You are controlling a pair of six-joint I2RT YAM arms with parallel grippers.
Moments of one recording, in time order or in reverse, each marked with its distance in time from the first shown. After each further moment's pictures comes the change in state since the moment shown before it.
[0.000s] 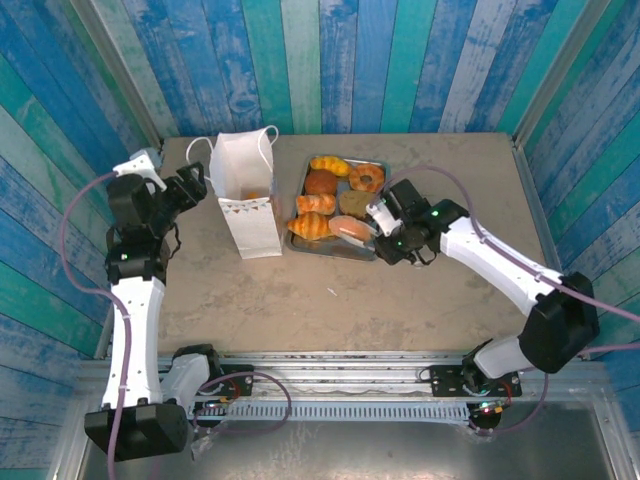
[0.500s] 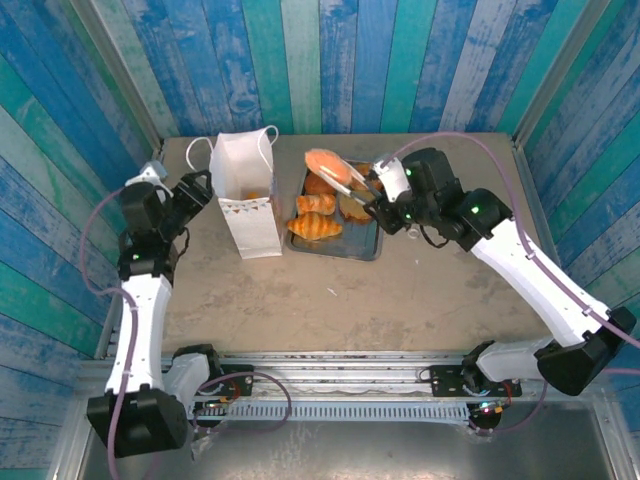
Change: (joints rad) left arm 0.006 0.042 -0.156 0.145 0.105 -0.266; right arm 0.061 -0.114 0.275 0.078 -0.035 0.029
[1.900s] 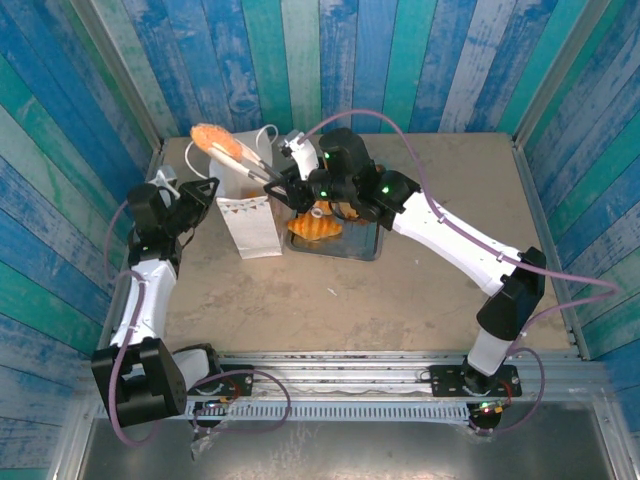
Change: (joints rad) left arm 0.058 0.150 -0.111 0.300 0.278 -0.205; right arm 0.192 0.422 0.309 0.392 -0.224 0.173
